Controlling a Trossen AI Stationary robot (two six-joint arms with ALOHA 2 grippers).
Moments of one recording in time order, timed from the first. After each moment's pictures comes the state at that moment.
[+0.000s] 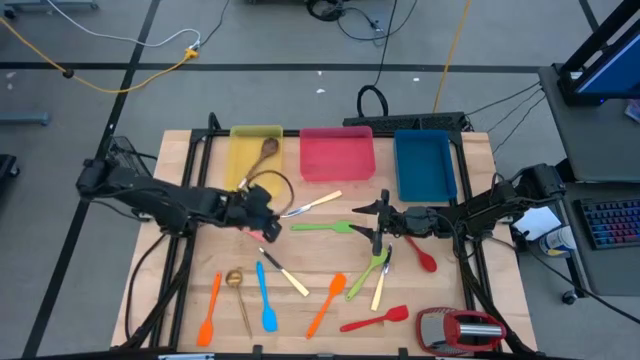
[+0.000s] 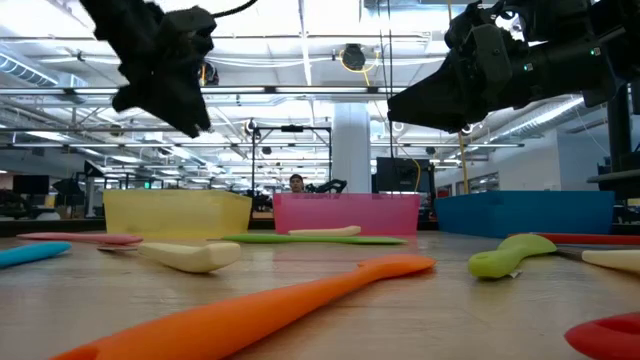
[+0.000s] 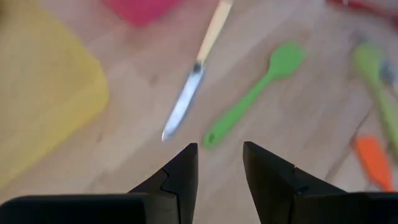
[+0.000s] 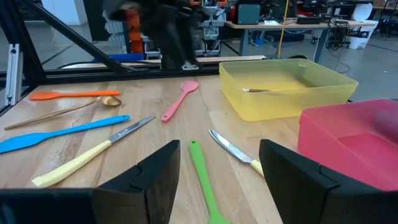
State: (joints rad) left arm -0.19 1.26 0.87 -0.63 -0.37 -0.94; right arm 0.18 1.39 0.36 0.88 0.36 0.07
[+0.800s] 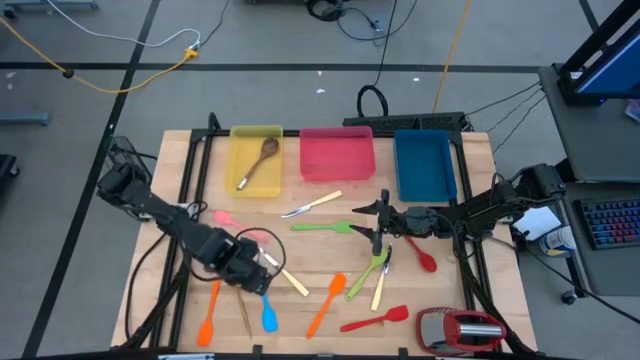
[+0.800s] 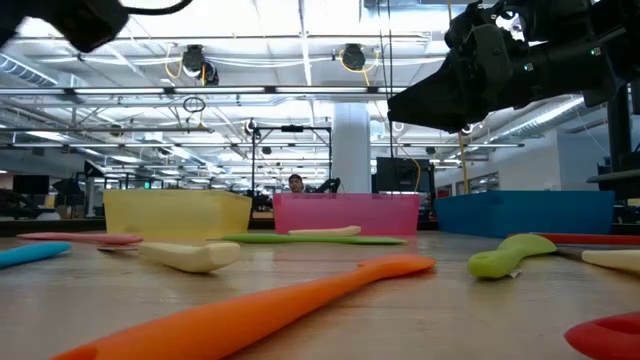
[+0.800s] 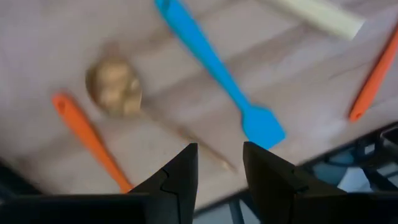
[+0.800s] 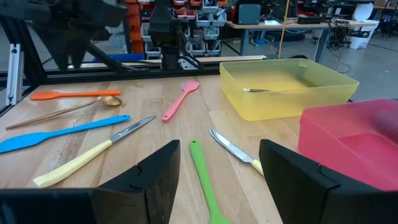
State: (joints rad) left arm -0.56 1.49 1.13 -0.98 0.17 -1.75; right arm 0.18 1.39 0.36 0.88 0.36 0.07
